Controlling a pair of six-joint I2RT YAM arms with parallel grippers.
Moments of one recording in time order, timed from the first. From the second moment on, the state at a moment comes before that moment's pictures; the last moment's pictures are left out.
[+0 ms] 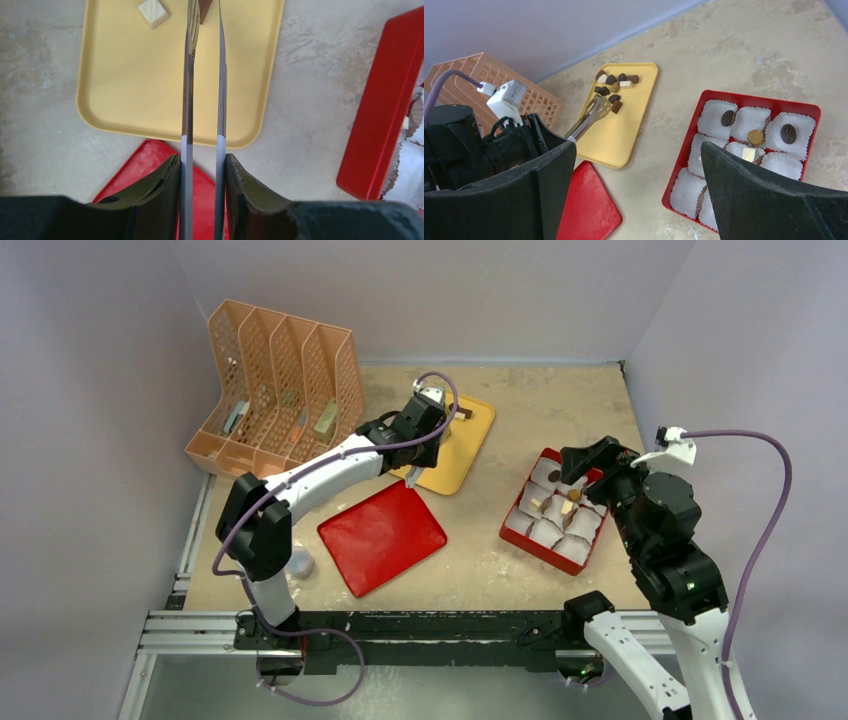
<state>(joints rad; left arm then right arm) -0.76 1.77 1.48 -0.52 -0.25 -0.44 0.33 0.59 1.07 -0.71 0.32 0.56</state>
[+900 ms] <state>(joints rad) -0.70 1.88 1.49 -0.54 -0.18 -0.36 0.33 0.58 1.07 -0.71 0.32 0.56</state>
